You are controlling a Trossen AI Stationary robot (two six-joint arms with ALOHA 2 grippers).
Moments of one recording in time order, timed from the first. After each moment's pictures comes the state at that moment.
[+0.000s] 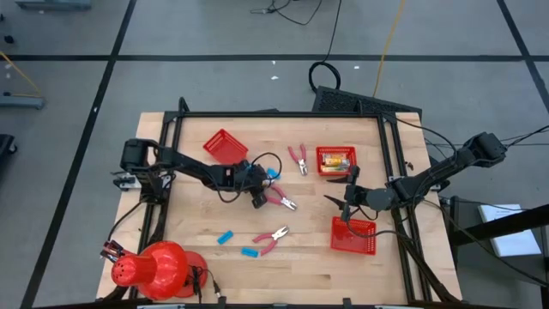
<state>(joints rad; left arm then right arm) 0.03 1.79 0.80 0.08 -0.23 -0.33 0.40 0.97 0.27 0.30 0.68 -0.02</state>
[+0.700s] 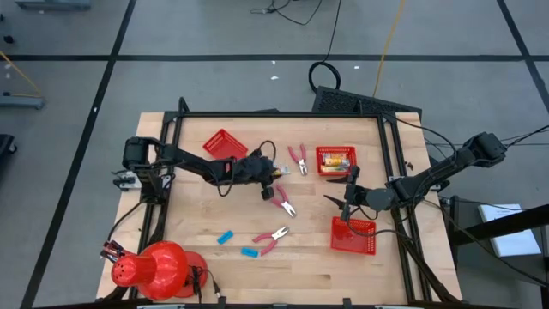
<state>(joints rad) 0.10 1.80 0.79 0.48 -0.17 -0.04 0.40 0.97 0.27 0.31 0.68 0.01</state>
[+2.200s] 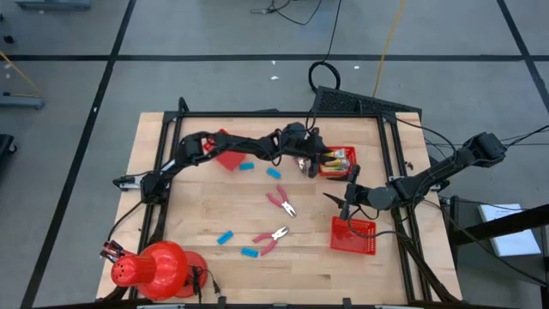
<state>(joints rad) 0.28 2.37 1.67 0.49 0.40 0.07 0.40 0.97 0.27 0.37 0.71 -0.07</state>
